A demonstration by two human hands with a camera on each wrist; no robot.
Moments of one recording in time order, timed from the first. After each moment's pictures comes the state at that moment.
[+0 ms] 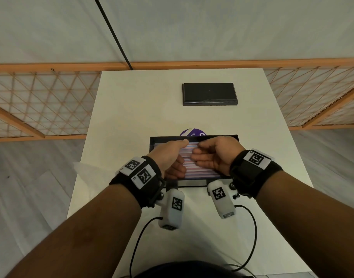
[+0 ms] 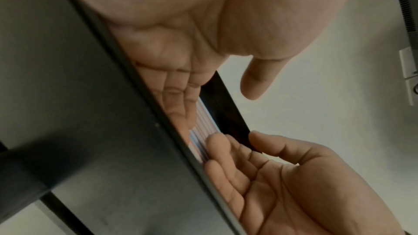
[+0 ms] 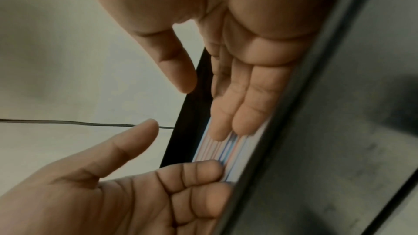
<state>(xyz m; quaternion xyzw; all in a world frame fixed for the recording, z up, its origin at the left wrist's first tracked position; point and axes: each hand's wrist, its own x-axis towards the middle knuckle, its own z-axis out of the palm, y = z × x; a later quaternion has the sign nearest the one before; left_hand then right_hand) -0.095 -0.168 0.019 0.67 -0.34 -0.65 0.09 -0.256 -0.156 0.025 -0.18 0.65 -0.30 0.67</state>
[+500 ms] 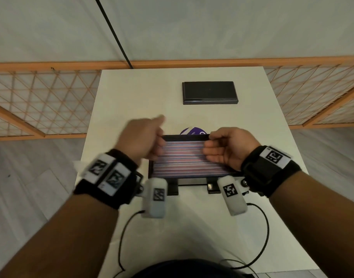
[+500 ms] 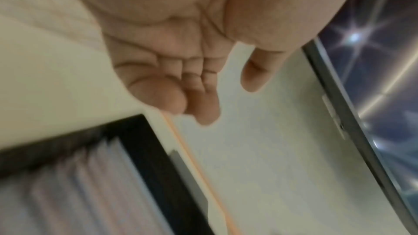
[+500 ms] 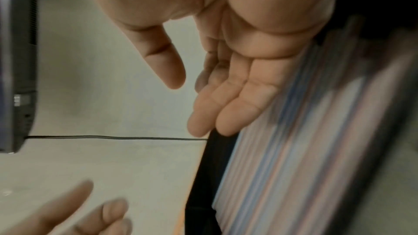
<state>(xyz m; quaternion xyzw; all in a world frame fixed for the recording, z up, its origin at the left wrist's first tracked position) -0.057 -0.175 0.071 0.67 -0.40 -0.56 0.27 -0.274 -0.152 0.048 -0.18 0.63 -0.36 0.66</state>
